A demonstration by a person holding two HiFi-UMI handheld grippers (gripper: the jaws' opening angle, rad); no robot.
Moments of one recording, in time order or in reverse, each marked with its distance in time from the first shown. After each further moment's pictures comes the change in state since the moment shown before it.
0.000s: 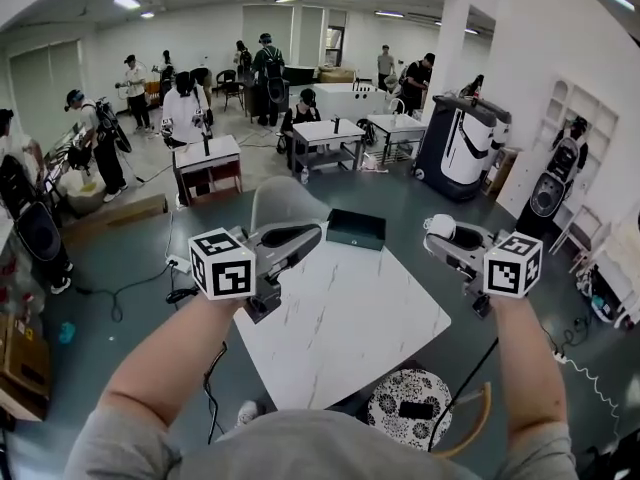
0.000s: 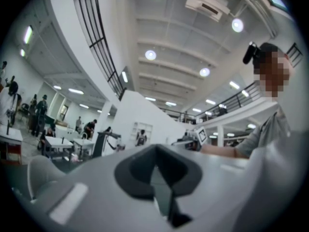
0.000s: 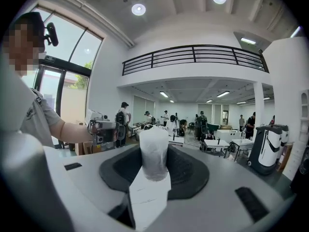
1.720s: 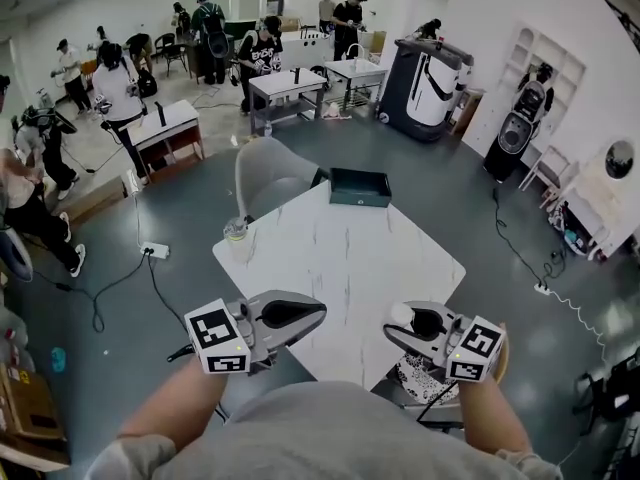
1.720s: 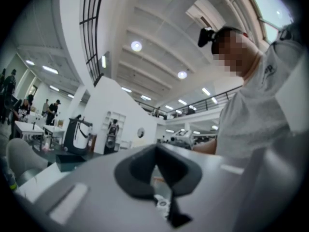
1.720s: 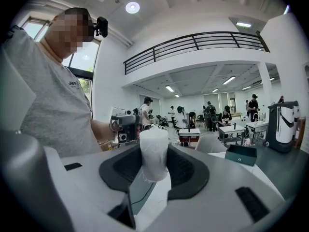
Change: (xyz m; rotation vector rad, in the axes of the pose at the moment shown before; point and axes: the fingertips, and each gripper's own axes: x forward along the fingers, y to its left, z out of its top) left arm -0.149 -0.004 -0.100 -0.022 0.081 -0.384; right arm 0.117 0.223 -0.125 0.109 0.007 0.087
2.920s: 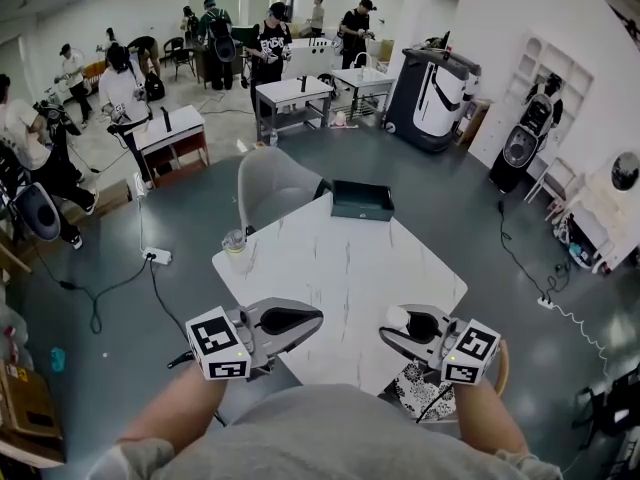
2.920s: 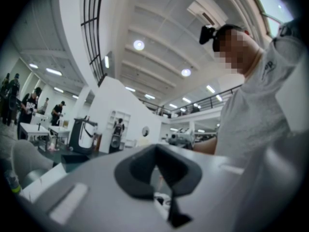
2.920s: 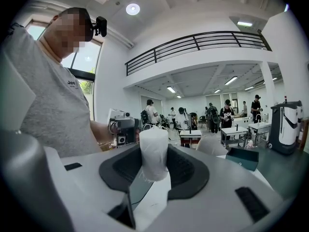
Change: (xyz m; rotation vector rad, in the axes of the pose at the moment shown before) left arm 0.010 0.027 -0.006 0.003 0.019 0.058; right arm 0.012 -0.032 0.007 -0.008 -0.013 0.031
